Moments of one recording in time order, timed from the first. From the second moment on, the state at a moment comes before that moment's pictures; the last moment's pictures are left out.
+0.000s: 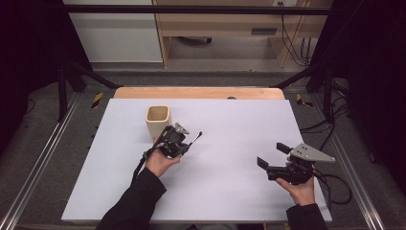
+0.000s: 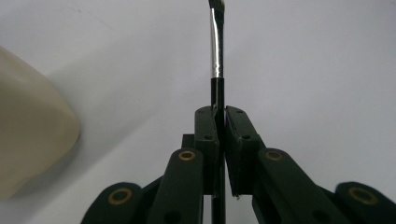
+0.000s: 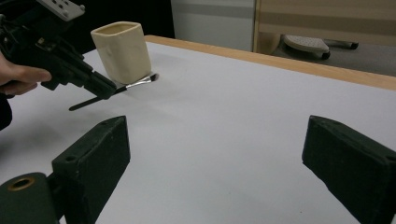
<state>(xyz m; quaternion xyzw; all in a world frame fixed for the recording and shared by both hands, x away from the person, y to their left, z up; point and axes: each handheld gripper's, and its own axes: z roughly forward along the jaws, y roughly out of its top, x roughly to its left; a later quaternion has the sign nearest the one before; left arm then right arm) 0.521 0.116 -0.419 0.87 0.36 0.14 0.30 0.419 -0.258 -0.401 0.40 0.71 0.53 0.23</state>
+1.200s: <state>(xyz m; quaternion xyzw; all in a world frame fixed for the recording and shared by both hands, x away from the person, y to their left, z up) 0.482 0.188 -0.380 0.76 0.43 0.21 0.44 0.420 -0.256 -0.405 0.40 0.72 0.52 0.23</state>
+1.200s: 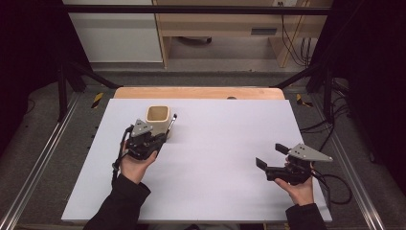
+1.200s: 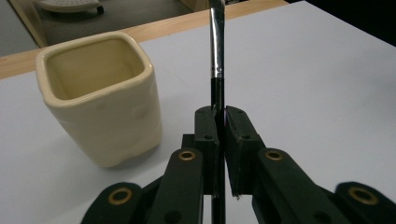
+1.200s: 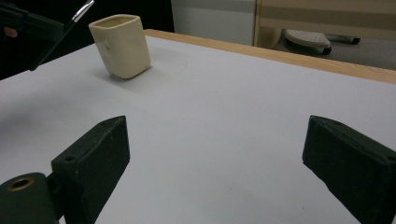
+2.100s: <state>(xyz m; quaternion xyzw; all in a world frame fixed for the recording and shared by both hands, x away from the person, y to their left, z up) 0.500 0.213 -0.353 0.71 0.45 0.25 0.48 0.421 -0.255 -0.405 0.40 0.72 0.52 0.23</state>
